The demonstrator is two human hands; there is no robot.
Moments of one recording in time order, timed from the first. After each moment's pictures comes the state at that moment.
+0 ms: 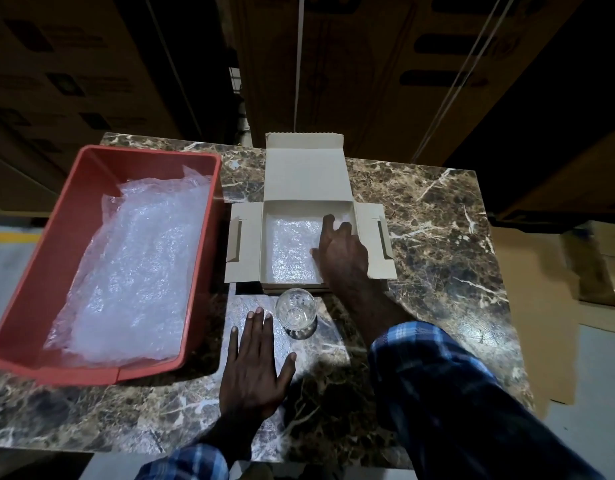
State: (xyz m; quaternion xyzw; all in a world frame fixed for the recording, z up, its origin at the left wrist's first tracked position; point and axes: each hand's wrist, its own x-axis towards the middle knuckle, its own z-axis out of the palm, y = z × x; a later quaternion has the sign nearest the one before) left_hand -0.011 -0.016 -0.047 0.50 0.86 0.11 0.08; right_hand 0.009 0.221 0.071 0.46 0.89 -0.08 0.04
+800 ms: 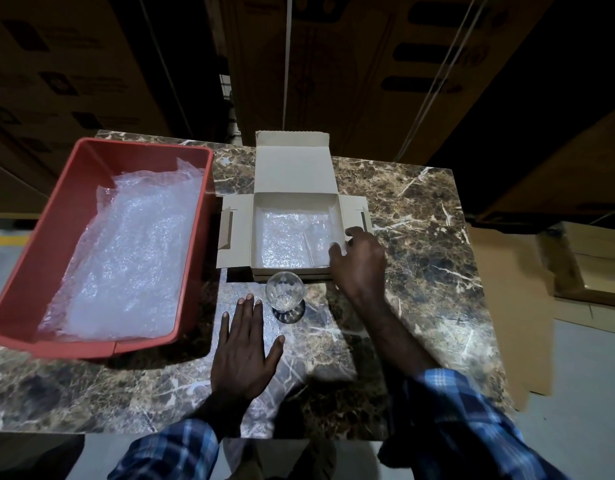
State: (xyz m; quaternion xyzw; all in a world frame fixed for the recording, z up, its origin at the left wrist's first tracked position) left_hand -0.013 -0.017 -0.047 0.49 0.86 0.11 0.09; right_hand 0.072 0.195 0.093 0.55 0.77 -0.25 -0.19
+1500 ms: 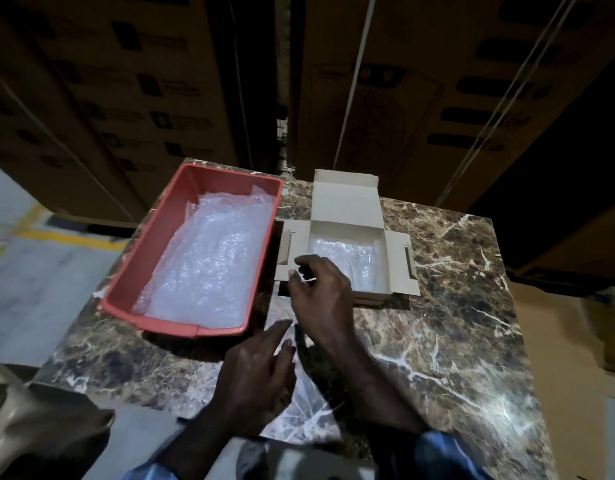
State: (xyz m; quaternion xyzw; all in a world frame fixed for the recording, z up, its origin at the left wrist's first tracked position) left_hand -0.036 -0.071 0.067 0.48 0.79 0.37 0.01; right_hand 0.009 0.071 0.149 0.34 0.82 -0.36 -0.30
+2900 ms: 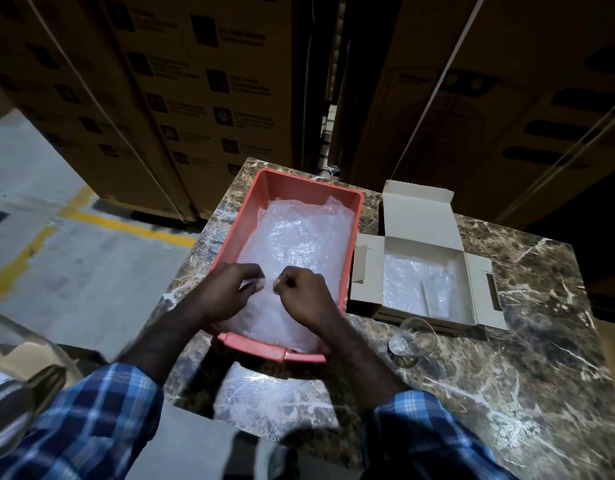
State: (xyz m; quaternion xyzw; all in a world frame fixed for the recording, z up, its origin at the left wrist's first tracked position) left_hand -0.274 -0.106 0.105 0.48 0.82 0.25 0.17; right_hand -0.145 0.021 0.112 0.31 0.83 -0.46 -0.01
